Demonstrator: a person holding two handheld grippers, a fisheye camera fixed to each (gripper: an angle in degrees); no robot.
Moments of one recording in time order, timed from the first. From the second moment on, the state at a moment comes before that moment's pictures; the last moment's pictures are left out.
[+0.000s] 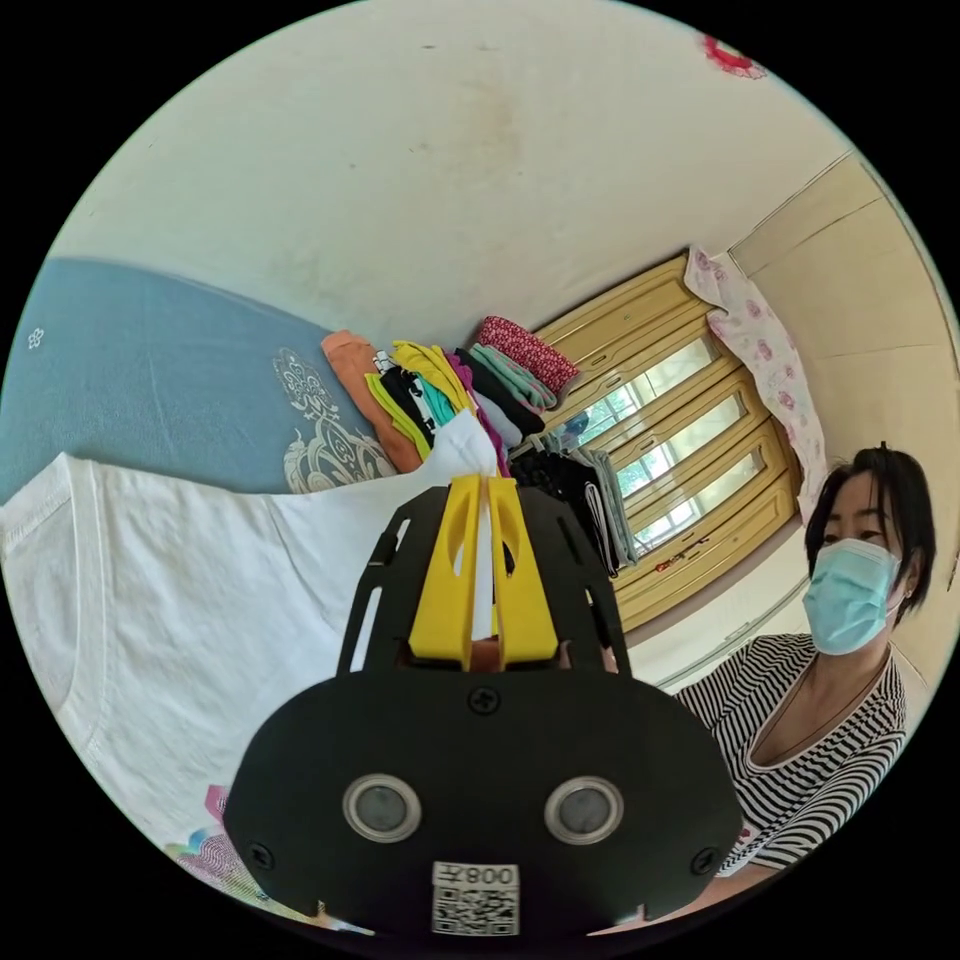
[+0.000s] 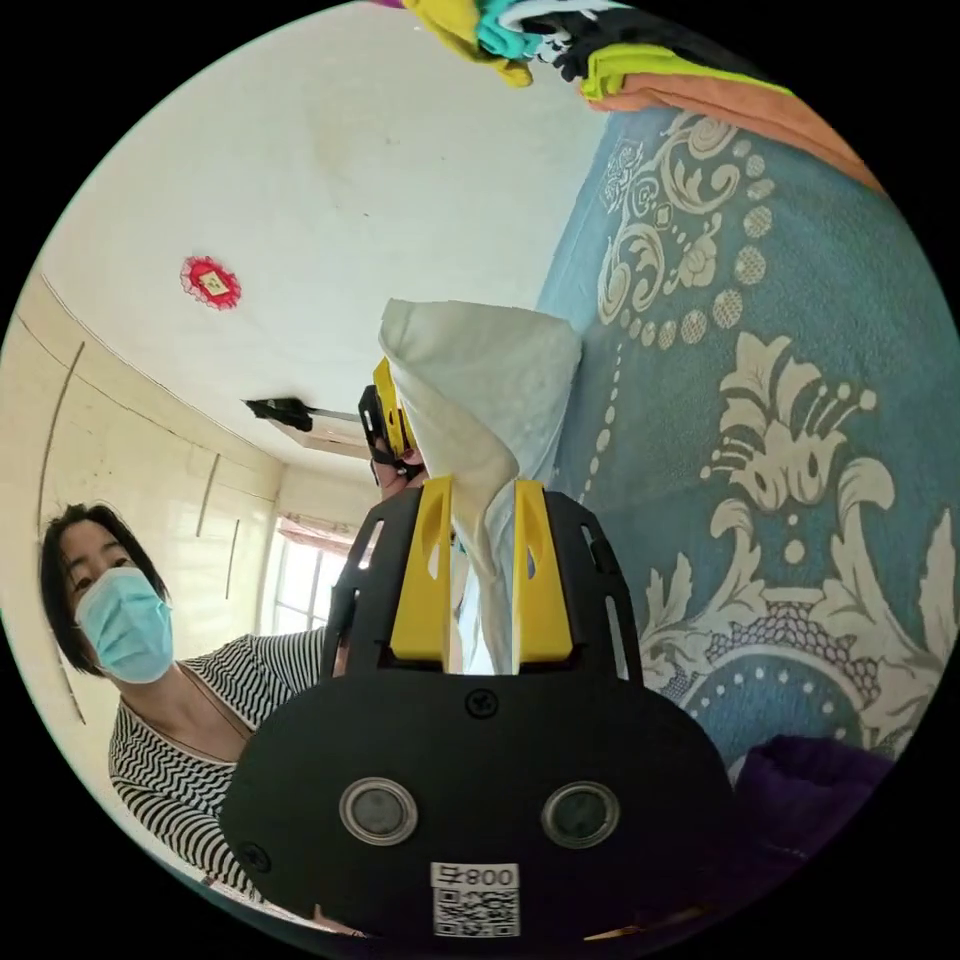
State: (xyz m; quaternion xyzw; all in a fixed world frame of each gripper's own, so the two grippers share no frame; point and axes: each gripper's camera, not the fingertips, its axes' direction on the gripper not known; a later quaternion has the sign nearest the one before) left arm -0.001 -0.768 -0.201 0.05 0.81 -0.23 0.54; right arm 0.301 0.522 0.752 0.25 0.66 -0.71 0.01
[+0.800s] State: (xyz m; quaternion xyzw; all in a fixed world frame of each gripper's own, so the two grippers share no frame) left arm -0.022 -0.735 -0.252 -0.06 0.72 -0.09 0.68; right arm 0.230 0.379 0.693 0.51 0.59 -0.54 -0.32
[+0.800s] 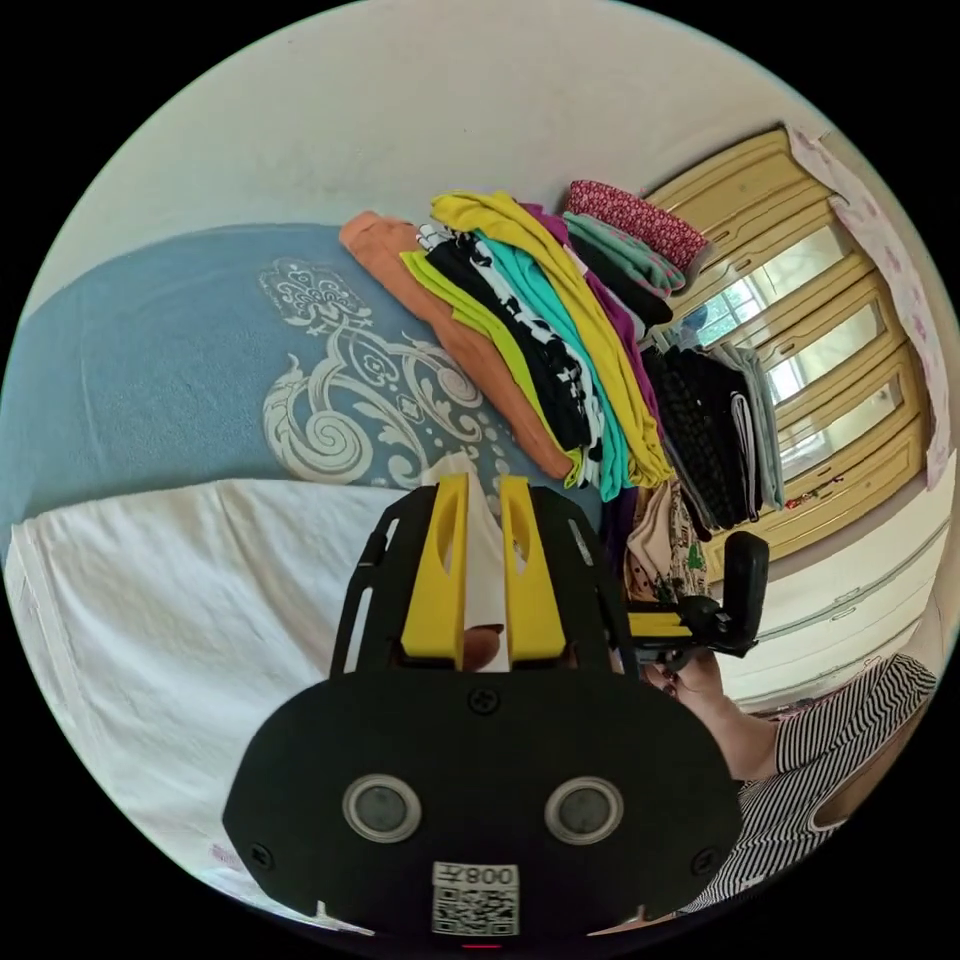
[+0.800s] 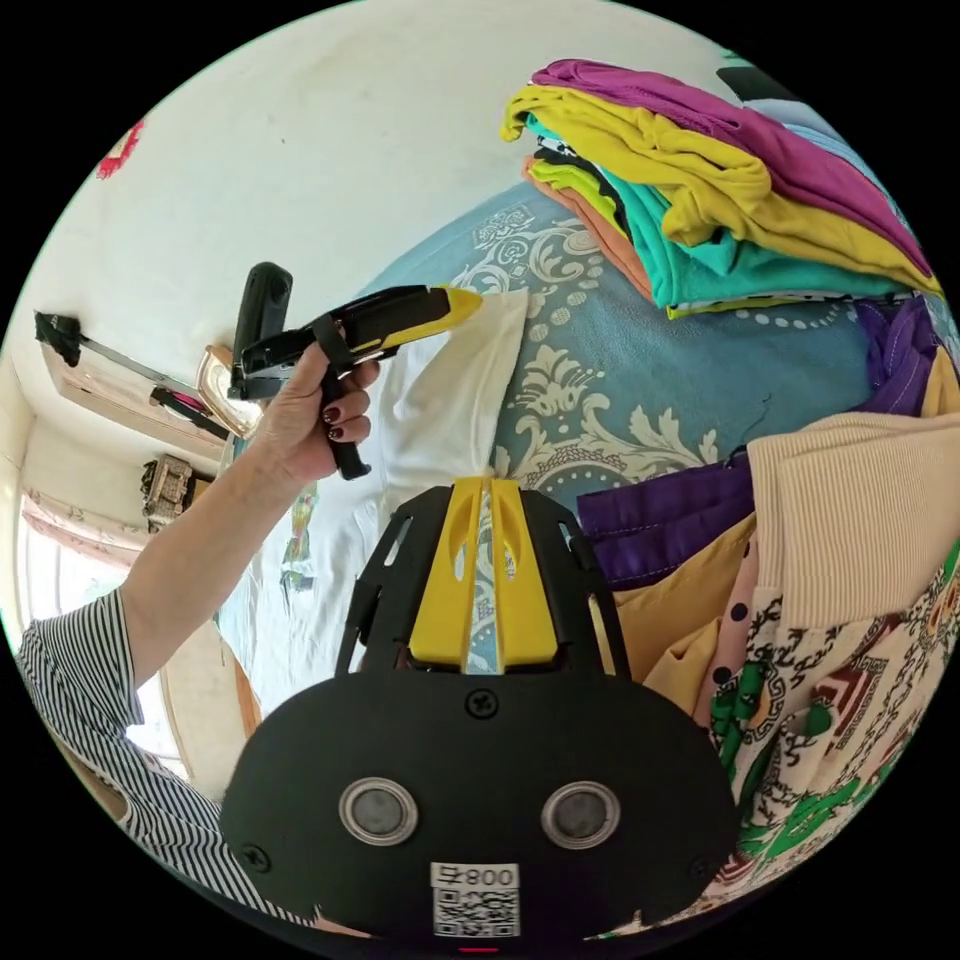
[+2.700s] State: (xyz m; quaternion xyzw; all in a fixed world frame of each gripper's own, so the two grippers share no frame) left arm -0.528 -0.127 -0.345 -0.15 0.37 -0.49 0.77; right arm -0.202 -0.427 0.554 0.20 0.86 -0.15 -0.44
